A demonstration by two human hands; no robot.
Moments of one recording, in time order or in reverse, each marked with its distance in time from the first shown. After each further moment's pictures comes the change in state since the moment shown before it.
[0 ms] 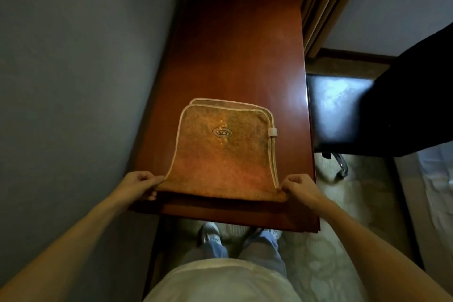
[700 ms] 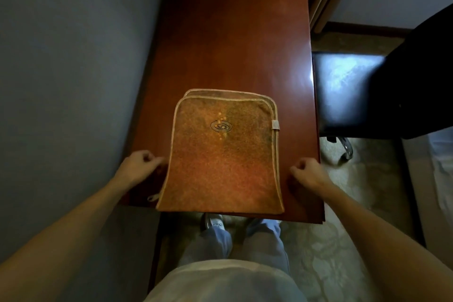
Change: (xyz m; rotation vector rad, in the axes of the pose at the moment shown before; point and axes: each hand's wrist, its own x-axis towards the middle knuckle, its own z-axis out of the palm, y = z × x) left_hand 0.049 0.016 0.007 0.571 0.158 0.047; right_hand 0.027 0.004 -0.008 -0.171 0.108 0.156
